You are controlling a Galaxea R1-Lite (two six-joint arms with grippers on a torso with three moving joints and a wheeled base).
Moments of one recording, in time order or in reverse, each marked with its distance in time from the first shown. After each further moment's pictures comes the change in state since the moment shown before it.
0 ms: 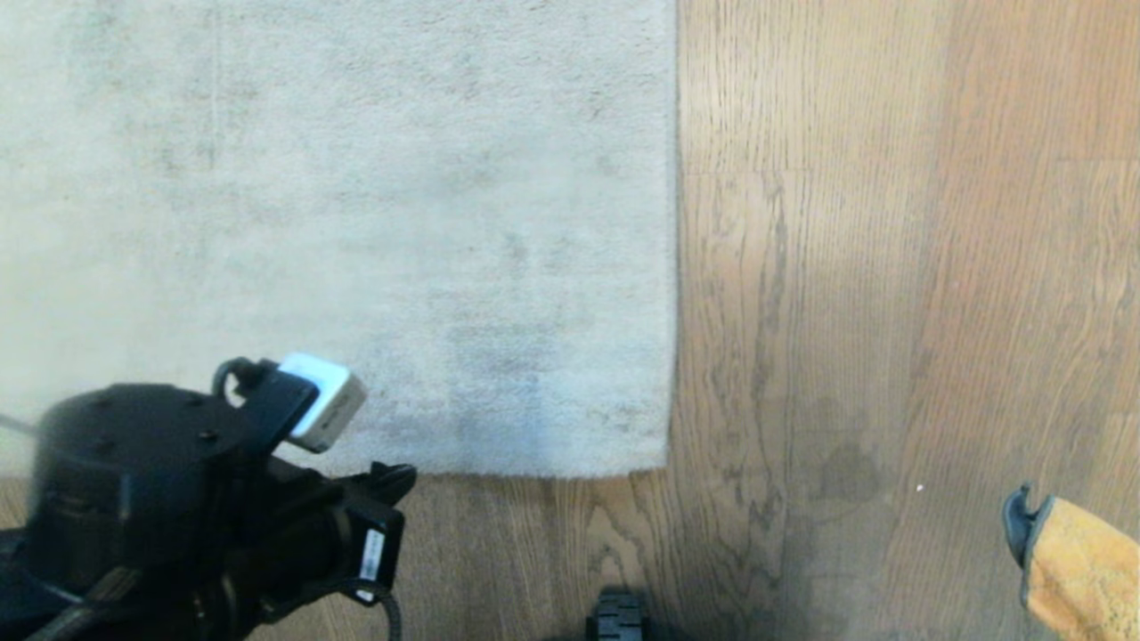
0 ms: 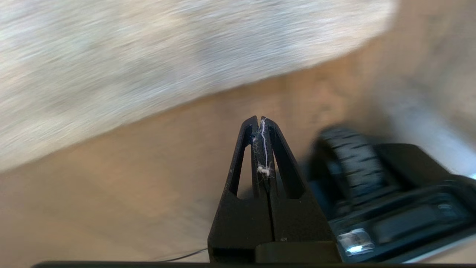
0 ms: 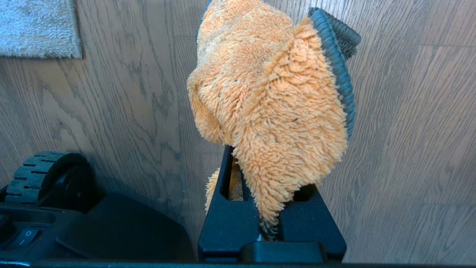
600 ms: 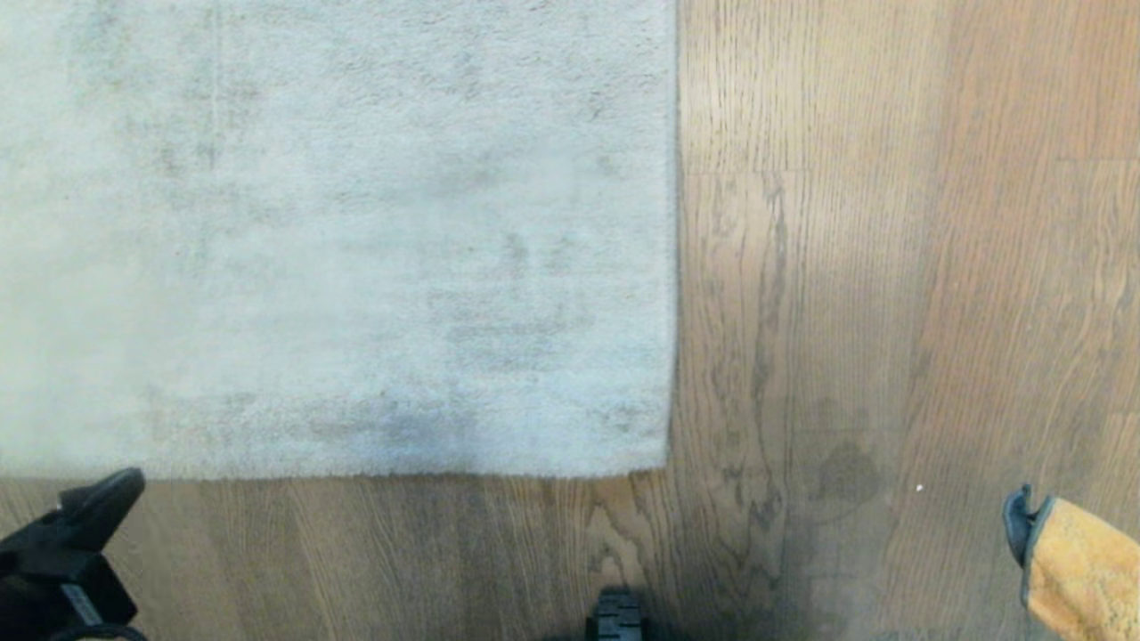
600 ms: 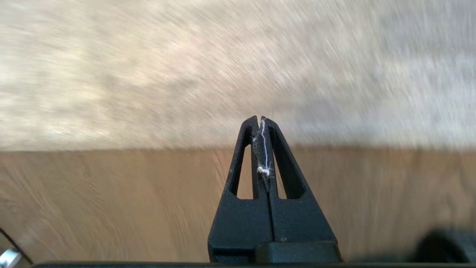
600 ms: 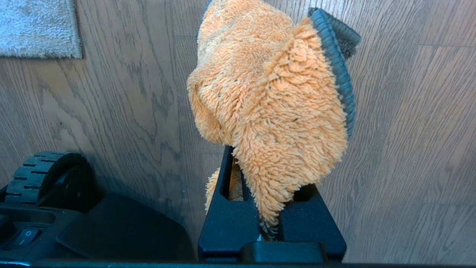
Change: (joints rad) left arm 0.509 -0.484 0.367 -0.314 -0.051 0.170; right arm 0.000 0.000 0.000 0.000 0.000 0.000
